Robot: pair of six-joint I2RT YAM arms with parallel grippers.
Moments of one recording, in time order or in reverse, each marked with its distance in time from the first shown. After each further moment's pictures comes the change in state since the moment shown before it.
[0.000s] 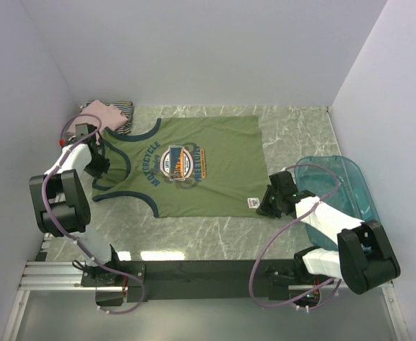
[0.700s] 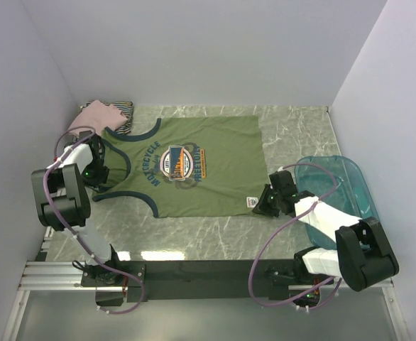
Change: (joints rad) left arm 0.011 0.056 -0.012 -0.177 -0.129 -0.336; right arm -0.005 0.021 -0.013 0.068 -0.066 -0.023
